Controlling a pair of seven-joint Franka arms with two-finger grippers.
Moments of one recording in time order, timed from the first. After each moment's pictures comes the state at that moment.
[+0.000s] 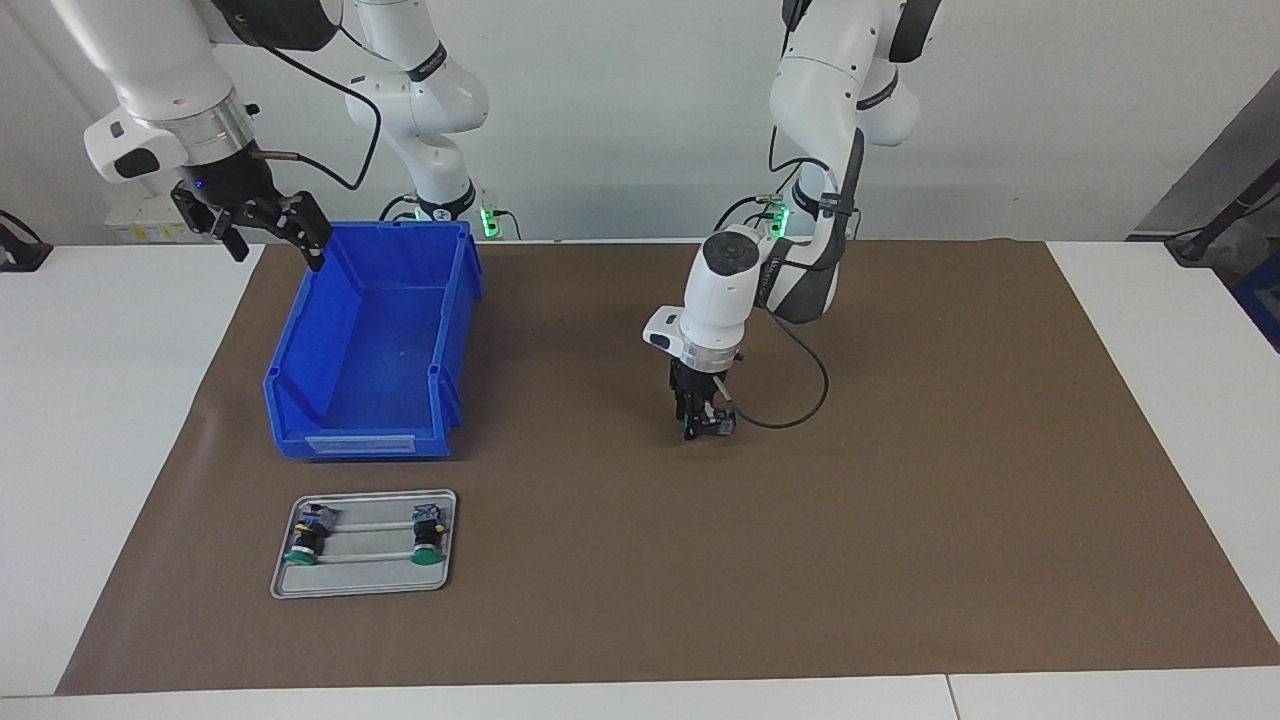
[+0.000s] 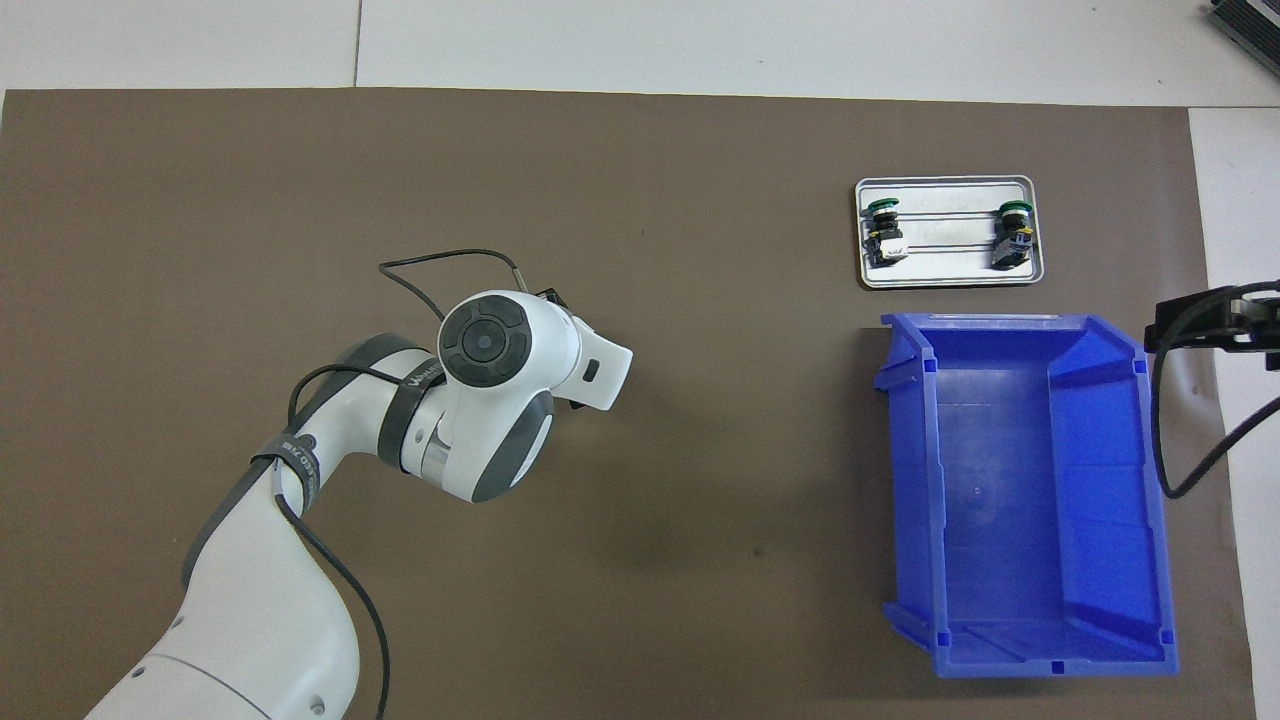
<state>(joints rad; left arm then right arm) -0.57 0.39 0.00 -1.91 -0.10 2.51 0.75 0.03 -0.07 -0.08 -1.64 -0.04 1.57 0.12</state>
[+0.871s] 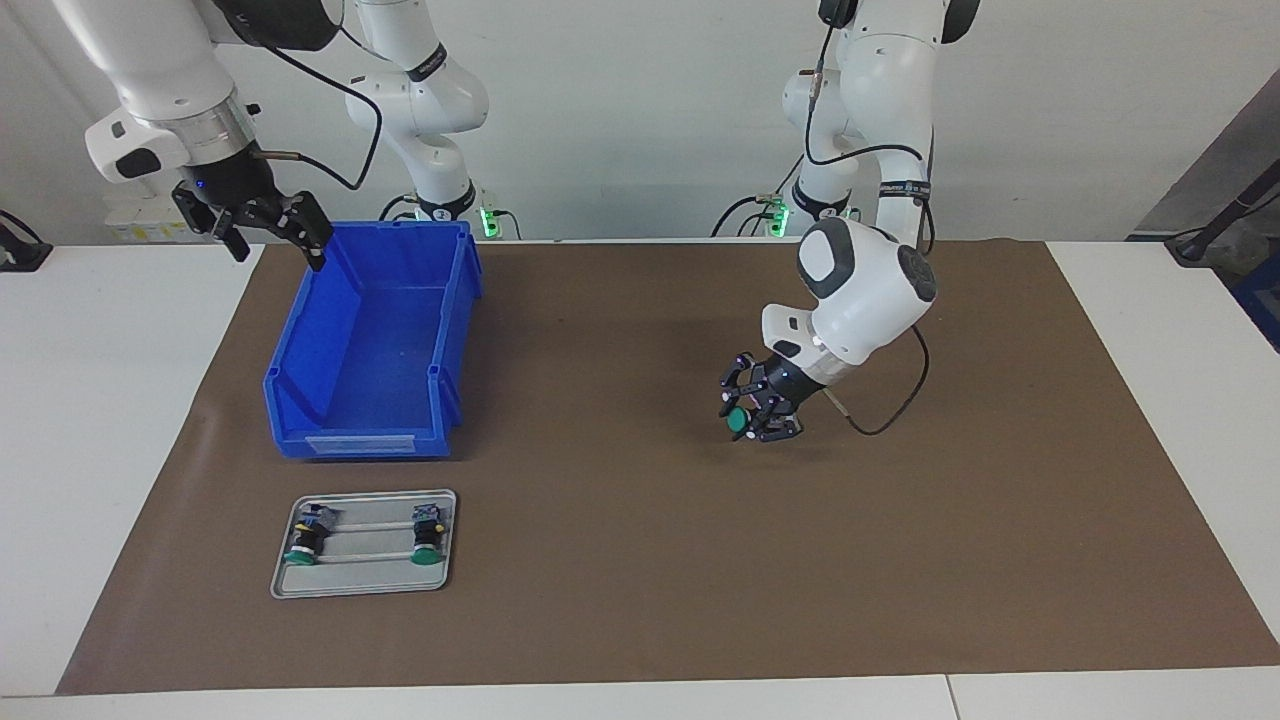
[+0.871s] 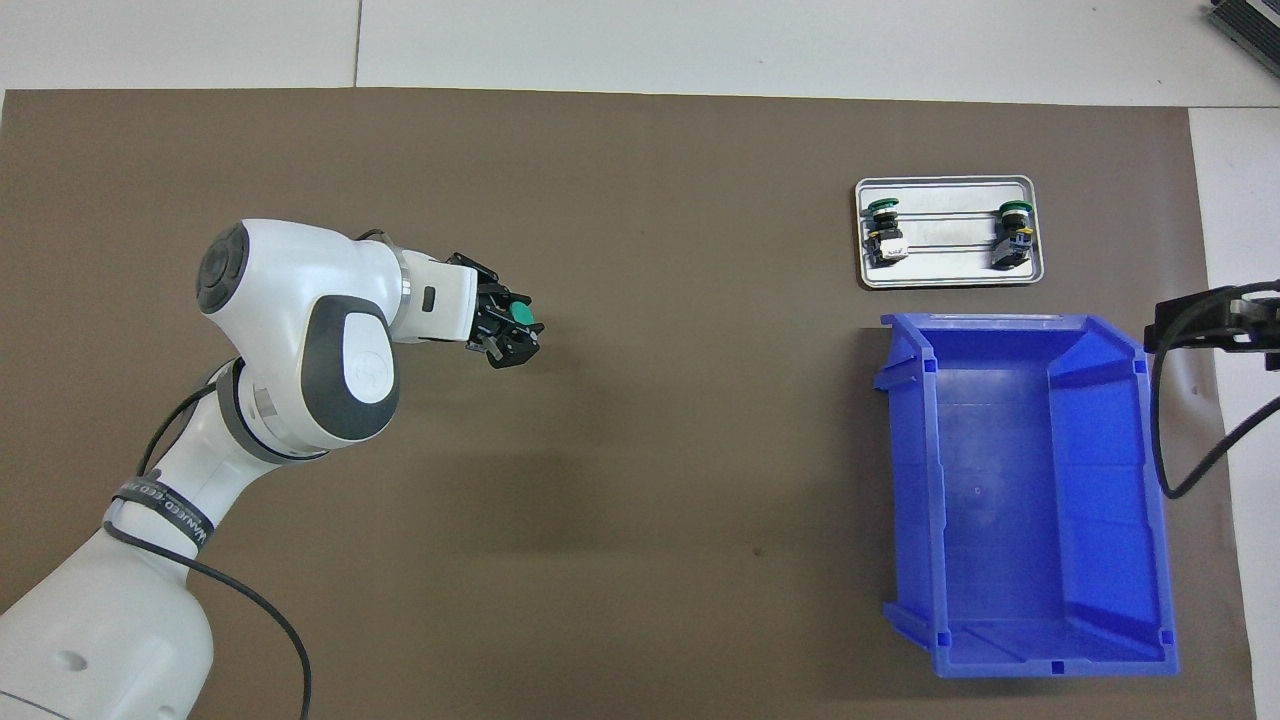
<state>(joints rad) -0.36 0.29 -0.01 -1.93 -0.77 2.35 1.19 0.03 -0.07 -0.08 -1.64 -0.04 1.57 0.12</state>
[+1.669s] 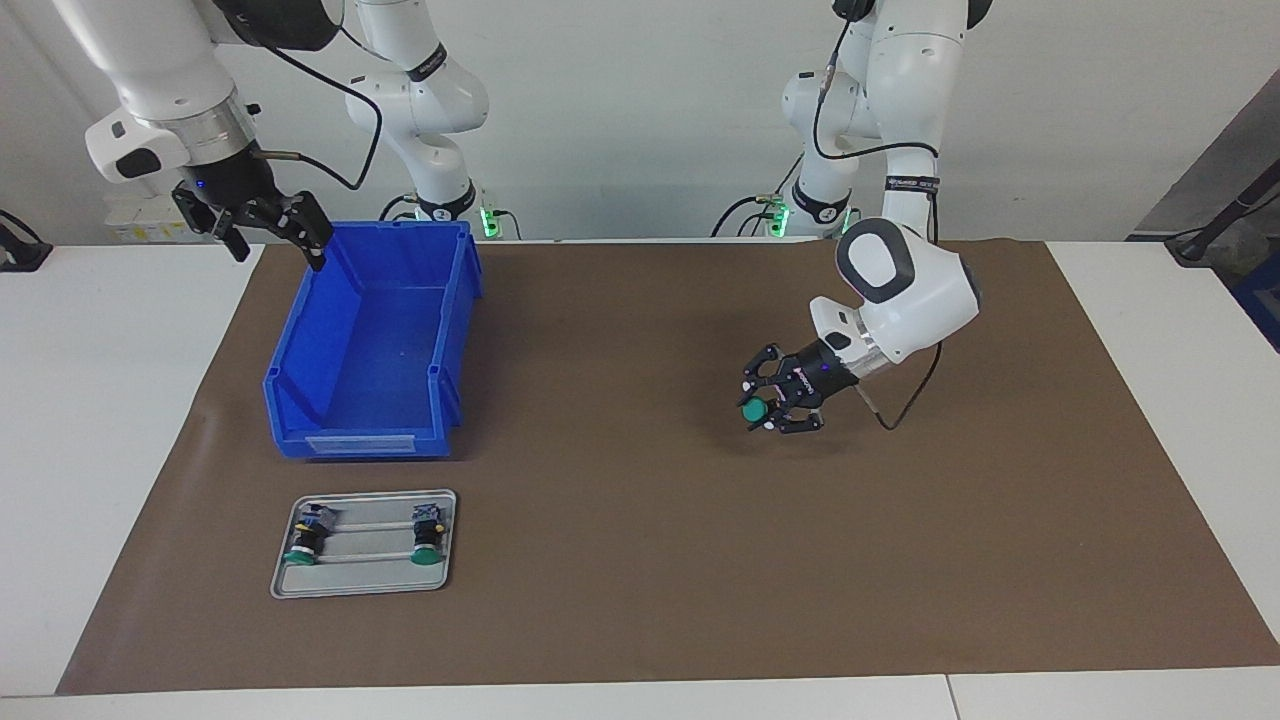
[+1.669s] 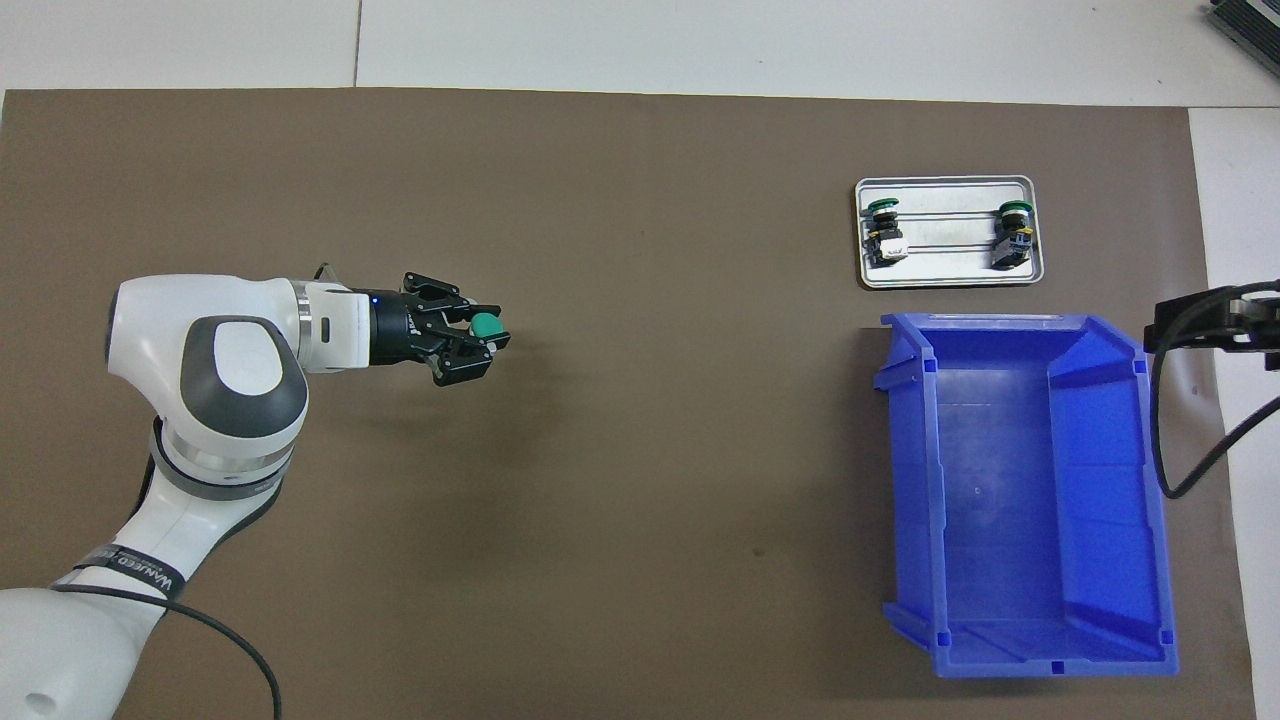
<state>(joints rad) -0.23 0.22 0.00 -2.08 -1.19 2.24 1.57 0.03 -0.07 -0.08 -1.64 -0.04 1.57 0.12</state>
